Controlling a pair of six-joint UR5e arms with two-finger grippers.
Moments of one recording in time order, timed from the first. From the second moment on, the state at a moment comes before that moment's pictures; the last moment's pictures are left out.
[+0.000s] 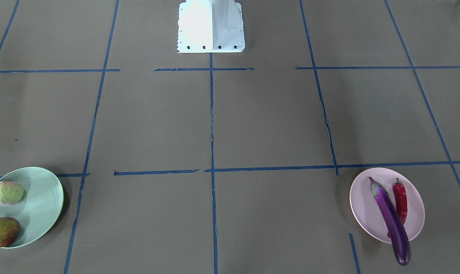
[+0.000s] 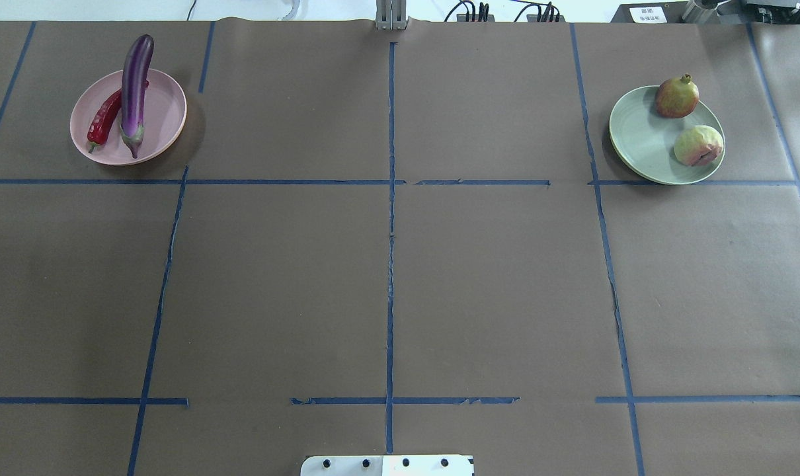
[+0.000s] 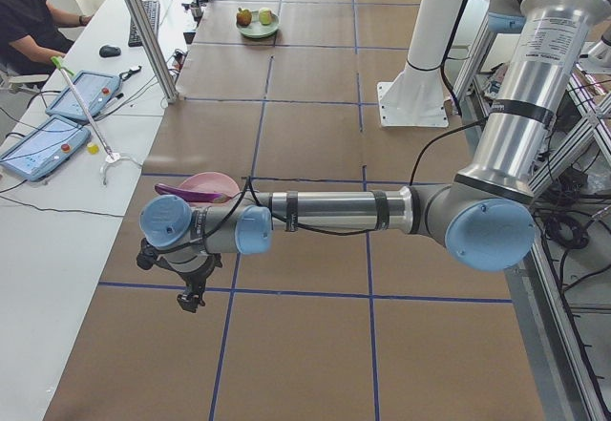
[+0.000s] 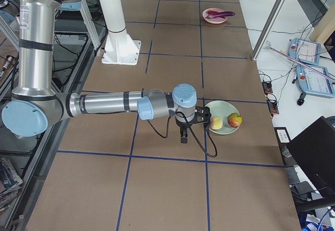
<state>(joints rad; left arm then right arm) -1.64 -1.82 -1.28 -1.55 -2.40 0.27 1.47 -1.71 1.81 -1.46 2.41 0.24</state>
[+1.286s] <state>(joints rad) -1.60 -1.71 -1.54 -1.45 -2.31 0.22 1.50 -1.86 1.94 -1.58 2.36 0.07</state>
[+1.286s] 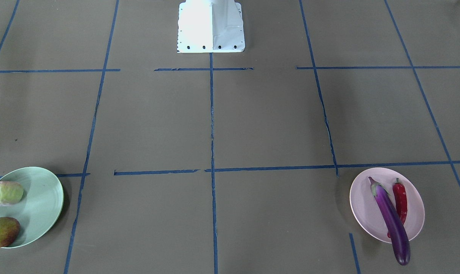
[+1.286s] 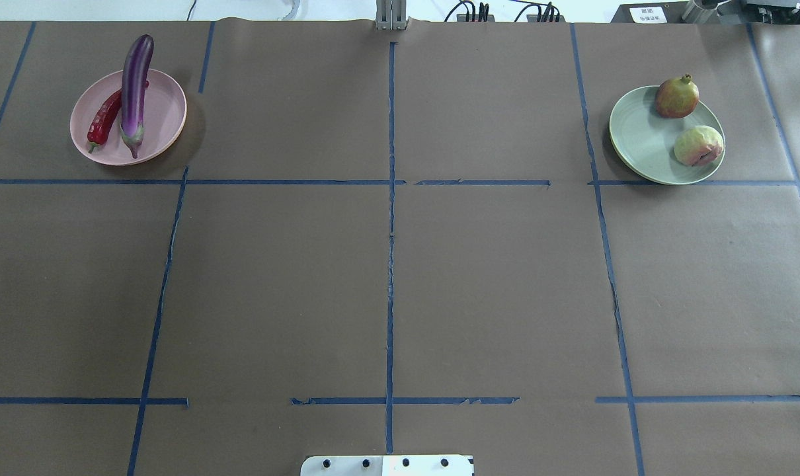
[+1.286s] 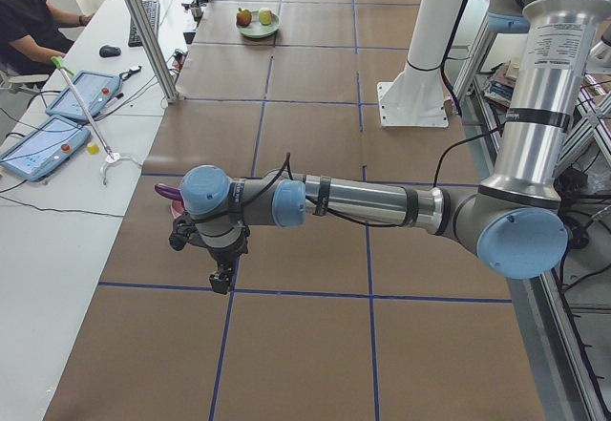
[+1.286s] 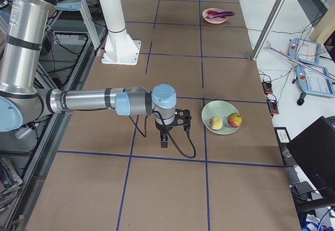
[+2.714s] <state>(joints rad) -1.58 -1.63 -1.61 -1.47 -2.32 0.21 1.50 -1.88 1.94 -1.57 2.37 0.07</state>
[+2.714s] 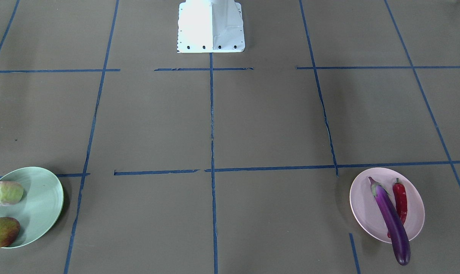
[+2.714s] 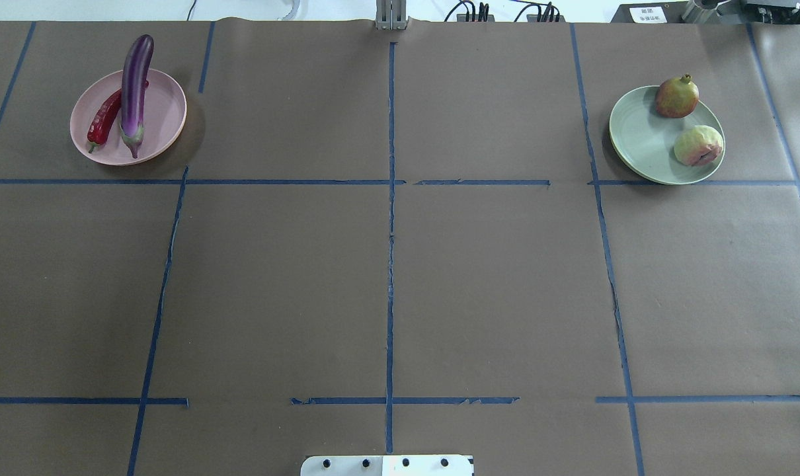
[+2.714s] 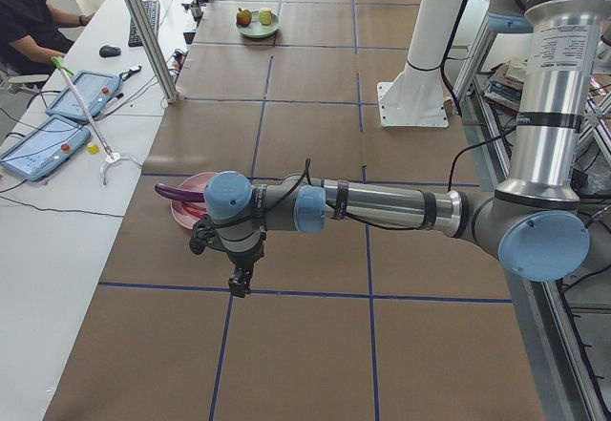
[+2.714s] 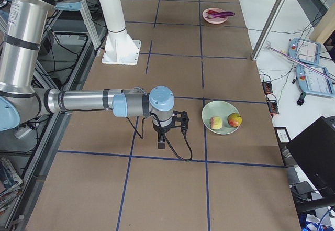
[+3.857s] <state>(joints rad) -1.58 -1.59 -1.63 -1.46 -2.32 0.22 1.50 -1.88 1.94 -1.57 2.37 0.08</state>
